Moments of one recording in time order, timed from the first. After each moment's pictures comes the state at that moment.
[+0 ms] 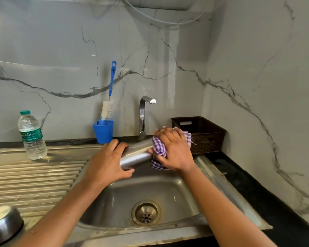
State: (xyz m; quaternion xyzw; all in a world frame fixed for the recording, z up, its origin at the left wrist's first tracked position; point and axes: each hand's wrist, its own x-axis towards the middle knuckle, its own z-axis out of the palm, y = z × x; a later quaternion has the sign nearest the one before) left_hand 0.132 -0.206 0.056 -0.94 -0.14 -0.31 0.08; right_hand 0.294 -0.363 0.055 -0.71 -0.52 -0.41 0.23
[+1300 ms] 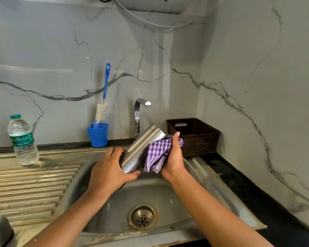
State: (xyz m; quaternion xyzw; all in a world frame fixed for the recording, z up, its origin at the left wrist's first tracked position) left_hand 0.147 -0.220 0.036 -0.91 -0.18 -0.36 -0.09; right_hand 0.264 -0.353 0.060 -0.38 -0.14 0.29 0.87
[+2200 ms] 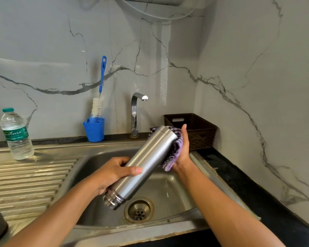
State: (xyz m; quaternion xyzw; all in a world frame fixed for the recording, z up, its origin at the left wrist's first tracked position) left_hand 0.141 -0.226 0.043 -0.83 -0.08 -0.06 -0.55; right_hand 0.295 -0.371 0.054 -0.40 -0.19 0.29 0.85
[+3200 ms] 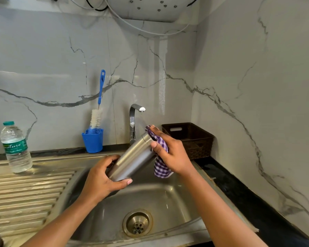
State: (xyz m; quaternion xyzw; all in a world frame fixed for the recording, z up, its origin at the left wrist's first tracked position) left_hand 0.142 -0.205 0.025 -0.87 -0.06 -0.39 -0.31; right_hand 0.278 -0.395 0.085 -0.66 -0.52 -0.17 0.51
